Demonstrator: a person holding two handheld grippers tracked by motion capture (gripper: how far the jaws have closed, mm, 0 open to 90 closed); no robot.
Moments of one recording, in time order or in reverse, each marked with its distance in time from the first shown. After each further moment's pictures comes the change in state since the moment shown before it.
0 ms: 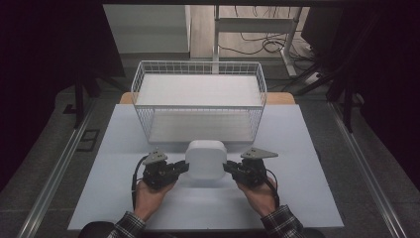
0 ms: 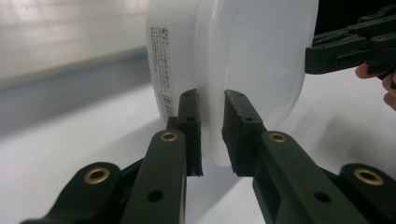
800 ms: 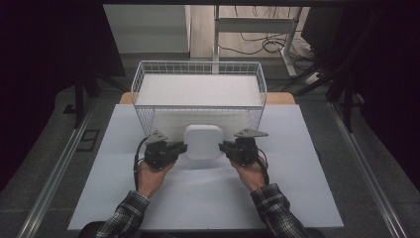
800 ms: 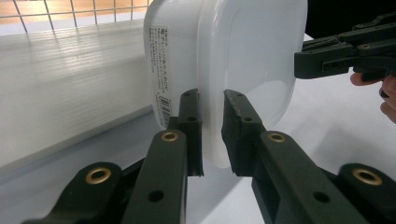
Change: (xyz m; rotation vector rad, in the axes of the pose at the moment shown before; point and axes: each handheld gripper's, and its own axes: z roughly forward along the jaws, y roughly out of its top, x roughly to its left) left arm 0.035 0.033 0.024 -0.027 0.059 -0.003; right arm -0.032 0.035 0.047 -0.029 -0.055 0.003
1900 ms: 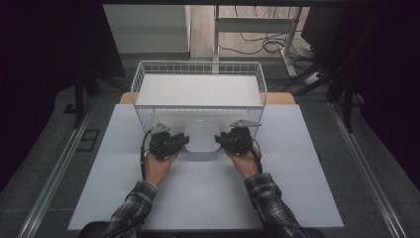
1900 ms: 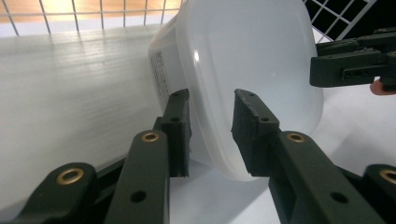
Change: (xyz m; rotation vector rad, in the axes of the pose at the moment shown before) left arm 0.024 0.009 0.032 -0.021 0.075 -0.035; right arm -0.017 0.015 0.035 -0.010 -0.022 0.027
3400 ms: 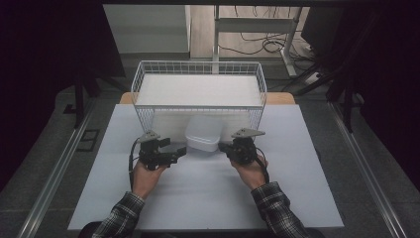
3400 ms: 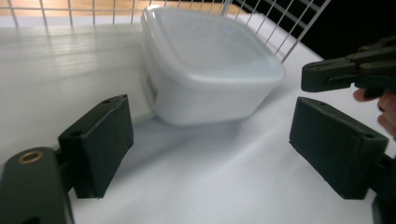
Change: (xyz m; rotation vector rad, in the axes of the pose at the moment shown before) left arm -0.007 -0.023 -0.045 -0.009 -0.078 0.004; right arm 0.016 -0.018 -0.028 0.043 0.080 -0.097
